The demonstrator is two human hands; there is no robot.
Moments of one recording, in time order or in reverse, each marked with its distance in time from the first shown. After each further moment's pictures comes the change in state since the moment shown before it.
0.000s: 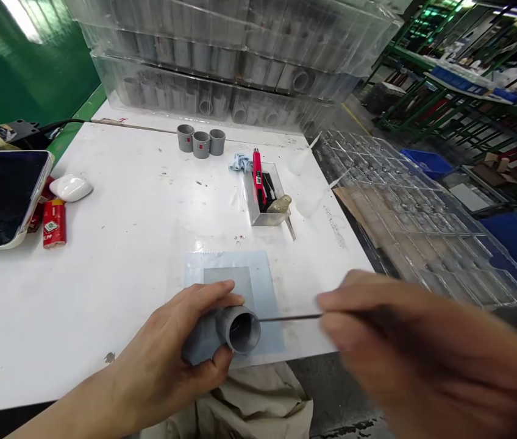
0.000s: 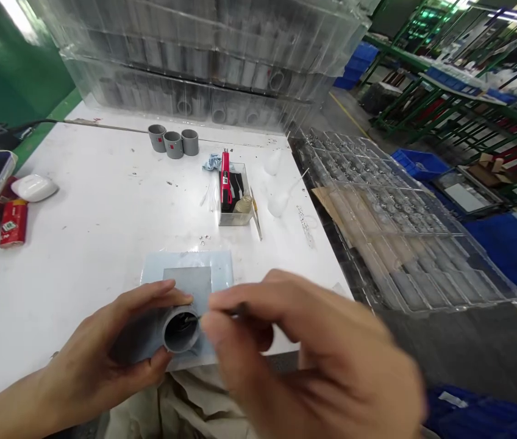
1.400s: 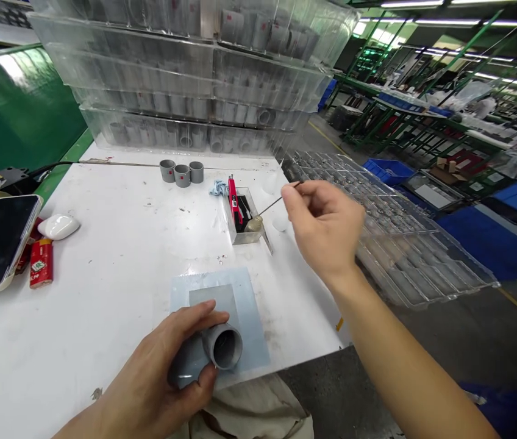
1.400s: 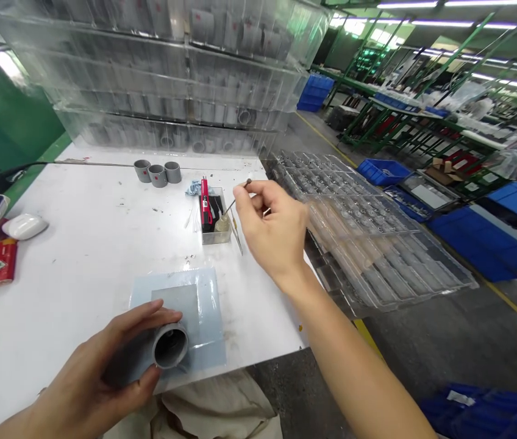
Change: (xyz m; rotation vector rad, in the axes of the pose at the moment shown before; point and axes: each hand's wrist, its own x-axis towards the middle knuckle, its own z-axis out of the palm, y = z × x) left_hand -0.004 -0.001 0.002 0.111 -0.023 -0.065; right_hand 0.100 0.092 0.024 -0.053 0.326 -0.184
